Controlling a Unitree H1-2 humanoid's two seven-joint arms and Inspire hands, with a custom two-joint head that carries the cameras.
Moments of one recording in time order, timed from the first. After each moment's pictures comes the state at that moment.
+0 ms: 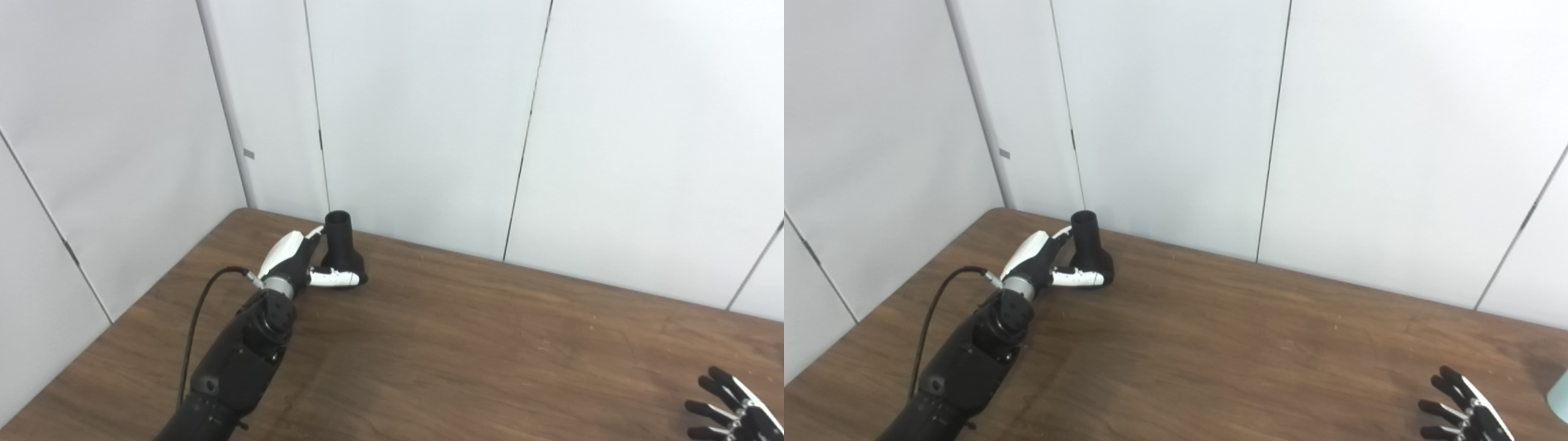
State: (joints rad) left arm -0.45 0.48 -0.02 0.27 0.47 0.41 -0.04; right arm -0.05 -0.24 -0.05 -0.07 0.02 -0.10 0.16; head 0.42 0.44
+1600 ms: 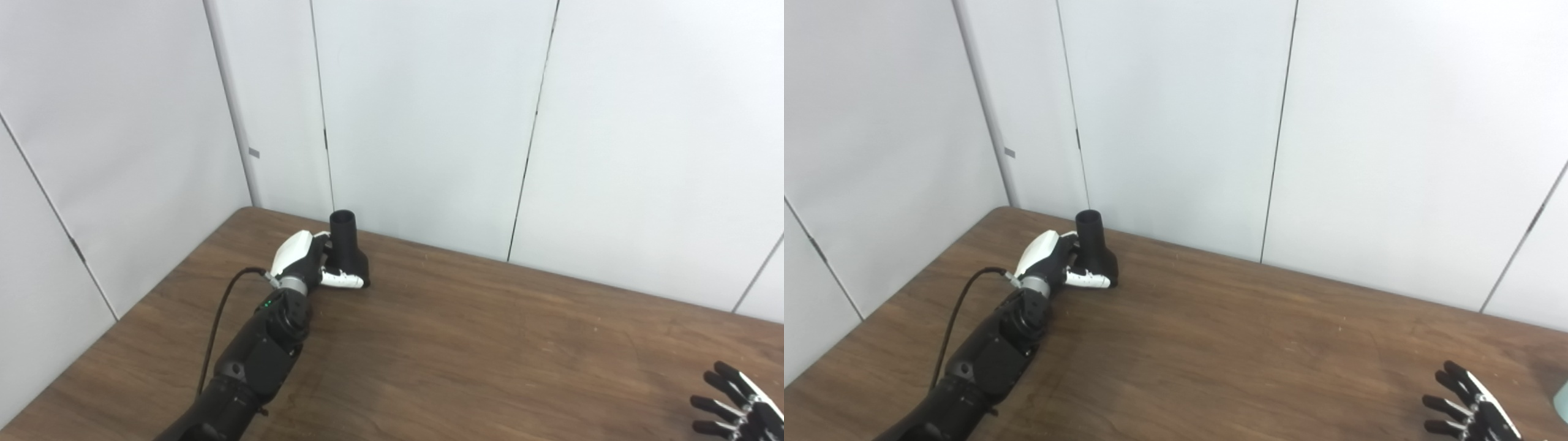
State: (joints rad) left arm -0.54 0.45 -0.06 0.47 0.45 0.34 0.06; right arm -0.03 -0.23 -0.06 -0.18 0.01 0.00 0.16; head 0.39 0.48
